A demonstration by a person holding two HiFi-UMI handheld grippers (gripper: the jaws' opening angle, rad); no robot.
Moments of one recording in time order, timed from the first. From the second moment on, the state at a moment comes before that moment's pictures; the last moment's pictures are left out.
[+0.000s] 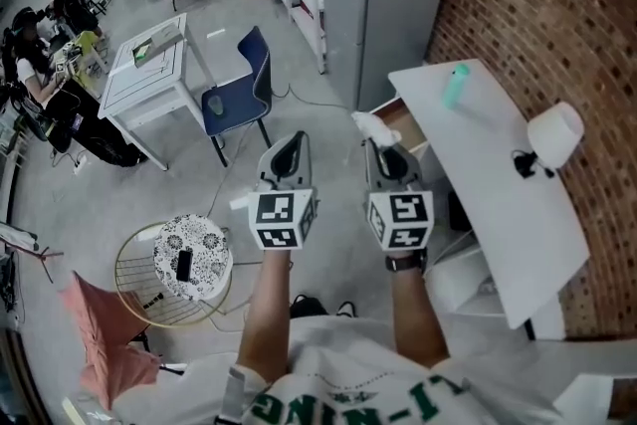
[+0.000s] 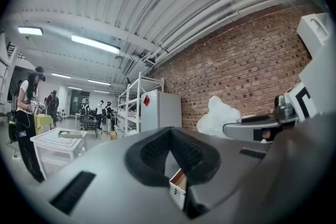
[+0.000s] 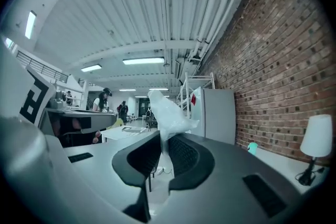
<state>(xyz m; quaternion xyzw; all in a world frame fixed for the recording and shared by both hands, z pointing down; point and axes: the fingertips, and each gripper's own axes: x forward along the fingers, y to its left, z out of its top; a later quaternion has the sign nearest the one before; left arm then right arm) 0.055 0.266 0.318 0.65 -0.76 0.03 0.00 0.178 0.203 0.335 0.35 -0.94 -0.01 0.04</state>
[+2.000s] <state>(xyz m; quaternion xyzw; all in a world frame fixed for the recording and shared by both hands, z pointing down) -0.143 -0.121 0.404 0.78 -0.62 0.04 0.08 -0.028 -0.136 0.442 0.48 -0.87 0.08 0.11</state>
